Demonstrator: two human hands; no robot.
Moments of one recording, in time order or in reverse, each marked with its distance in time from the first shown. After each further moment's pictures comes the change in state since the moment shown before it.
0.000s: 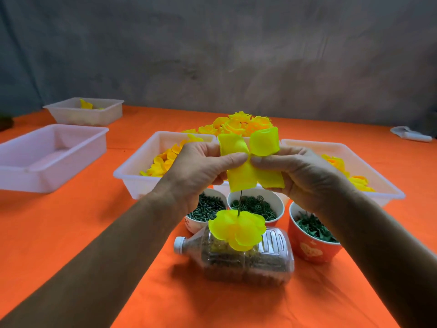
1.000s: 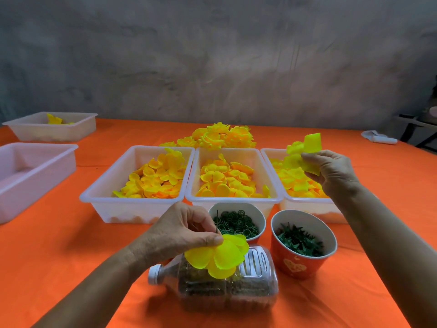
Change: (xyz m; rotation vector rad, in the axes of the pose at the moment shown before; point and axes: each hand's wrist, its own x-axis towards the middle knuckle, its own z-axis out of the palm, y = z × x) left_hand 0.008 -0.074 -0.016 0.272 -0.374 0.097; right_hand 0.057 0.025 -0.156 -0.020 0.679 -0.173
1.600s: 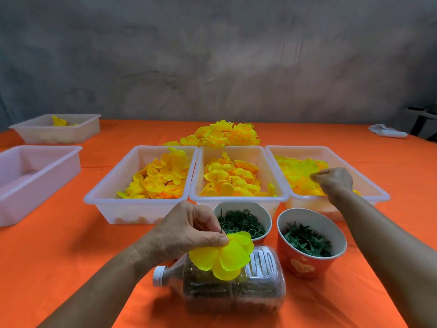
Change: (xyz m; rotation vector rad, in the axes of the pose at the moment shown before) left_hand 0.004 0.001 -0.001 -0.027 -0.020 -0.021; right_hand 0.043 0.054 -0.022 -0.812 0.252 0.056
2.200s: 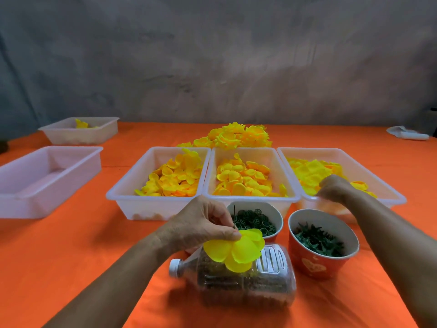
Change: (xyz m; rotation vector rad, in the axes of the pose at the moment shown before) left_hand -0.001 0.014 -0.001 0.099 -0.022 -0.040; right_hand -0.003 -0.008 0.004 -0.674 -0.410 -0.142
